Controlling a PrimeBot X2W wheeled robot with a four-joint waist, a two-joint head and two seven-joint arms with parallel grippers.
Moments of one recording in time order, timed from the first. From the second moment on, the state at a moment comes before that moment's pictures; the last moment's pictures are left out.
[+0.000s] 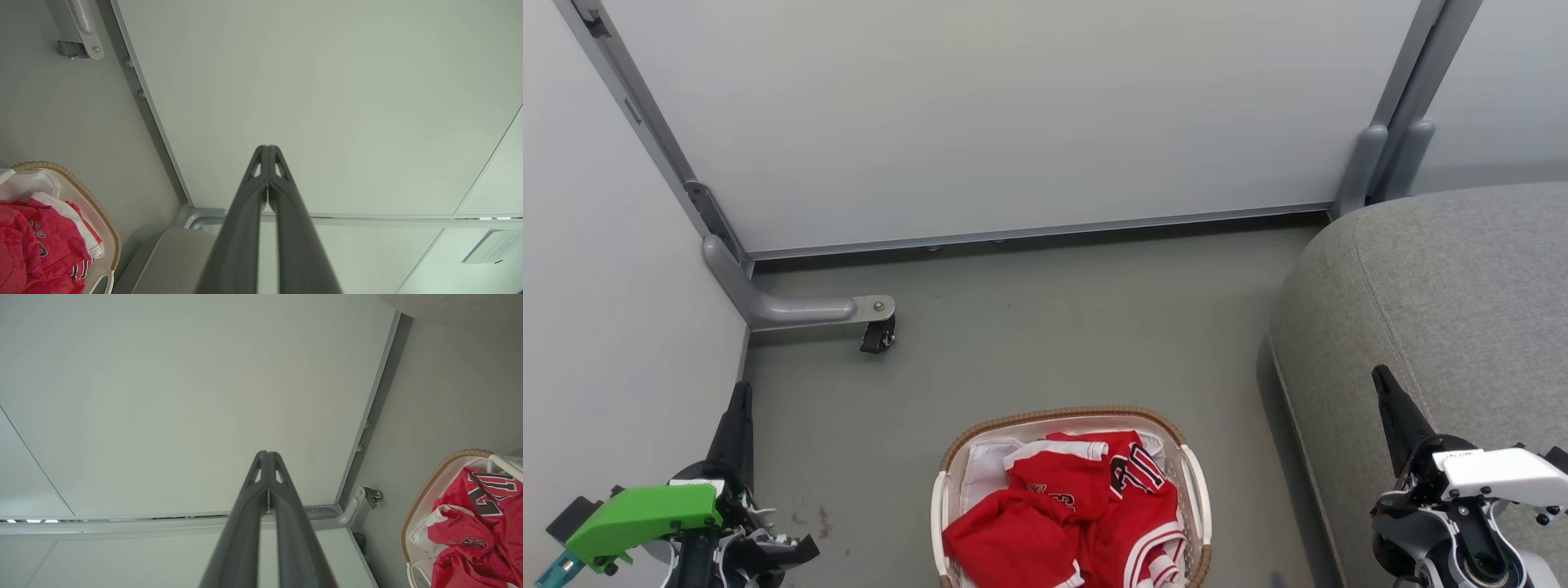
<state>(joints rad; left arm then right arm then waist) -0.10 0.05 0.11 0.24 -1.62 -0.13 0.11 -0.10 -0.05 -0.11 0.24 1.61 0.13 0.11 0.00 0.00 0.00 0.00</state>
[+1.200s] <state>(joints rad) -0.06 0.04 0.06 0.29 -1.60 -0.12 0.07 -0.06 -0.03 -0.09 0.29 1.59 0.13 0.07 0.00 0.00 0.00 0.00</state>
